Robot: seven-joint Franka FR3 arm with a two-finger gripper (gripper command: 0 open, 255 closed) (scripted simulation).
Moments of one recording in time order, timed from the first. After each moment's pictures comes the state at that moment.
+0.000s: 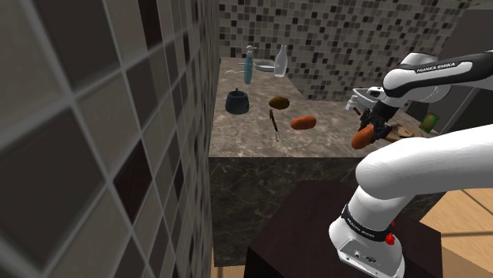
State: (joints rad) arm -0.37 -0.77 -1.01 -2.68 -0.60 2.14 -1.66
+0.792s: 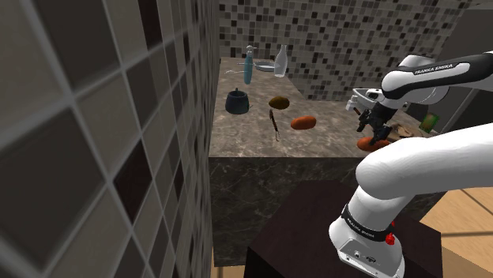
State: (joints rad) arm -0.36 -0.76 -1.02 -2.69 -0.60 2.15 -1.66
